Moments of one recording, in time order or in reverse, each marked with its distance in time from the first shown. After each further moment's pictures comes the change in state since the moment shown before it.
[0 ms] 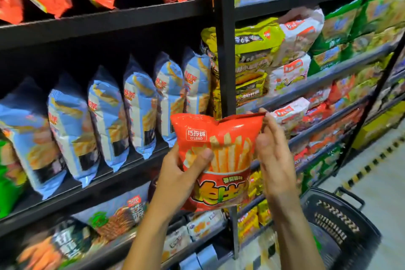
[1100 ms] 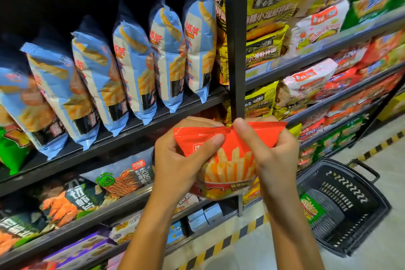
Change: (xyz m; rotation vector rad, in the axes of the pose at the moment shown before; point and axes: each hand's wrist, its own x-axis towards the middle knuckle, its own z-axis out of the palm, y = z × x) left_hand -0.023 -0.008 0.018 0.003 0.046 0.151; right_hand -0.020 0.010 0.000 -0.088 0.177 0.266
